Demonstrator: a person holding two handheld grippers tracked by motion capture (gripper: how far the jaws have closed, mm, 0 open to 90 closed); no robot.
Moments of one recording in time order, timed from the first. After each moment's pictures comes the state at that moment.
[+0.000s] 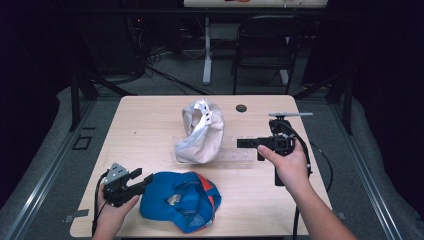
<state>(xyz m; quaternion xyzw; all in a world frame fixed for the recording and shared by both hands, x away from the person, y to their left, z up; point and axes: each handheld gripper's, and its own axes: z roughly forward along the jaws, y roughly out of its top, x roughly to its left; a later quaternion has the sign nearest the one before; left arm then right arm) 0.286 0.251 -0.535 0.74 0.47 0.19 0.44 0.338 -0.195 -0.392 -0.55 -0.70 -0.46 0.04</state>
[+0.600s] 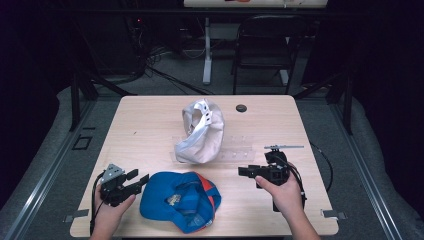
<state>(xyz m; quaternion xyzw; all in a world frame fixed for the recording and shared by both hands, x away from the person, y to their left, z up) 0.291 0.260 -0.545 0.74 0.48 0.18 0.43 0.312 -0.198 -0.482 -0.56 -0.71 -0.42 0.02</state>
